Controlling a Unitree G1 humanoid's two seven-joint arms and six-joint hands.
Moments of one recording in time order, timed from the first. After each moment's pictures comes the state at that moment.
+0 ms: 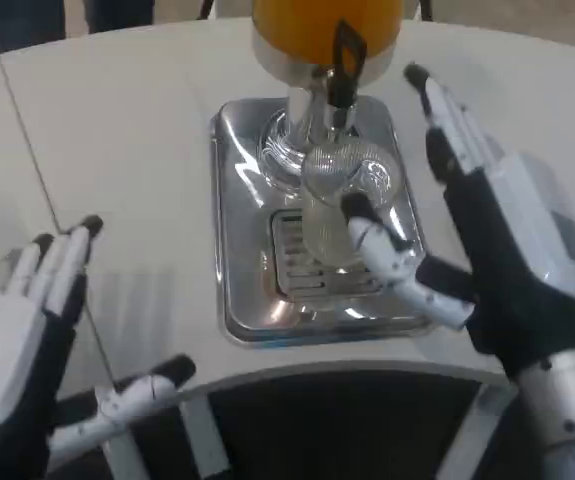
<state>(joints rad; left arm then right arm) 0.22 0.50 0.08 -0.39 0.76 -0.05 0.16 -0.17 0.06 0.16 -0.69 -0.91 0.22 0.24</state>
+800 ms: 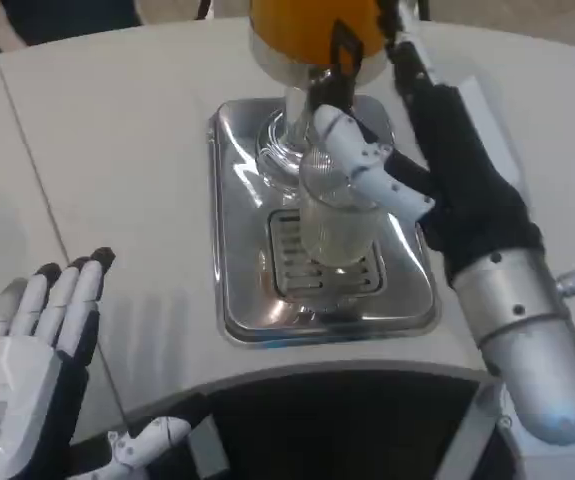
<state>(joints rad) 0.33 0.39 0.06 -0.48 0.88 -0.05 0.19 -0.47 0.10 0.13 -0.49 -0.53 0.39 0.17</state>
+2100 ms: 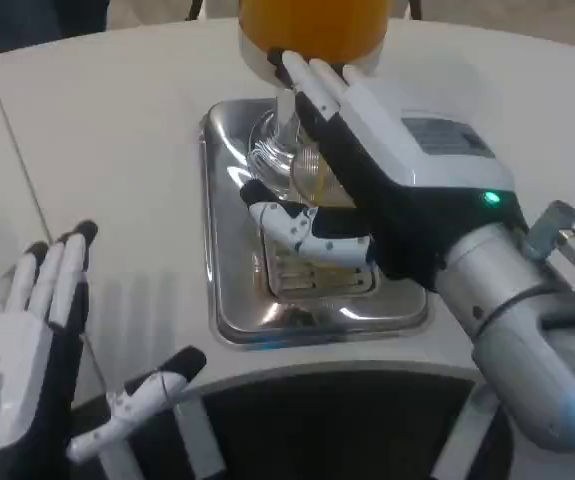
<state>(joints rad) 0.20 0.33 0.05 -0.37 0.83 -0.03 0.23 -0.66 -0.23 0.49 -0.68 -1.23 0.68 0.76</state>
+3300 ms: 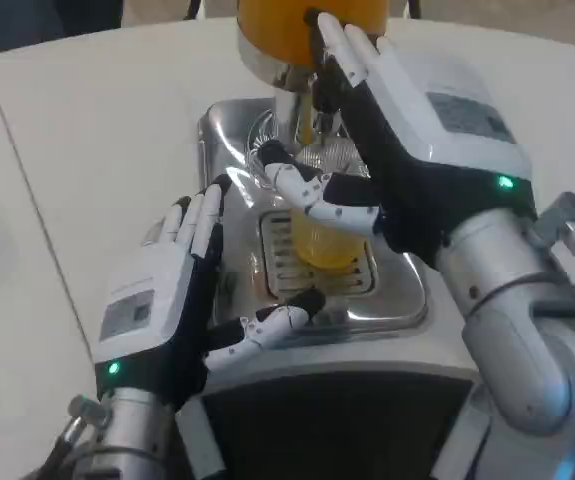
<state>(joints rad) -0.22 0.24 -0.18 -0.03 0.80 0.03 0.23 -0.61 0.02 0.33 -0.60 -1.39 0.51 0.75</state>
